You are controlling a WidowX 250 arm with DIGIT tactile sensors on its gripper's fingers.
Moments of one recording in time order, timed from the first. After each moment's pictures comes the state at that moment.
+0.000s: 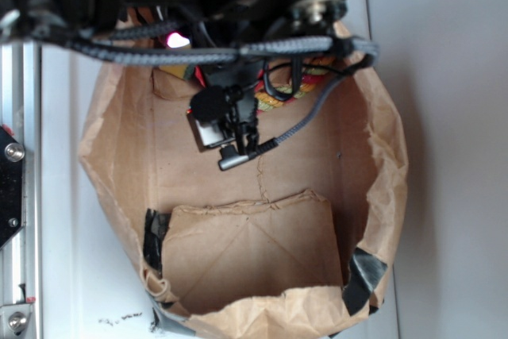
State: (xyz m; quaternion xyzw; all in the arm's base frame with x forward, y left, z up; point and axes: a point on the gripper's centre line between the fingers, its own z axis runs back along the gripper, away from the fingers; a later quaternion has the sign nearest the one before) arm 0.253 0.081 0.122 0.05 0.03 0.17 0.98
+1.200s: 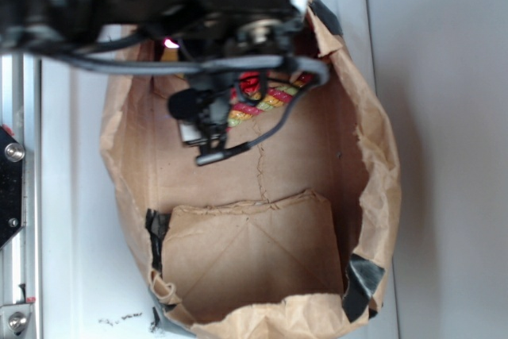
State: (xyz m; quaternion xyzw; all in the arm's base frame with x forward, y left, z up) arm 0.243 0.088 0.096 0.06 -0.01 0.08 0.99
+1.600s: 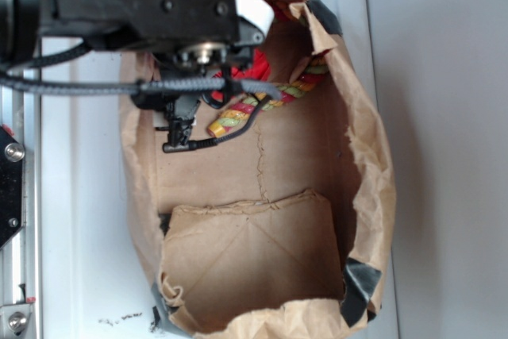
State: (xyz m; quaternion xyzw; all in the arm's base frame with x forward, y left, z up) arm 0.240 0.098 0.090 0.13 -0.02 0.01 0.99
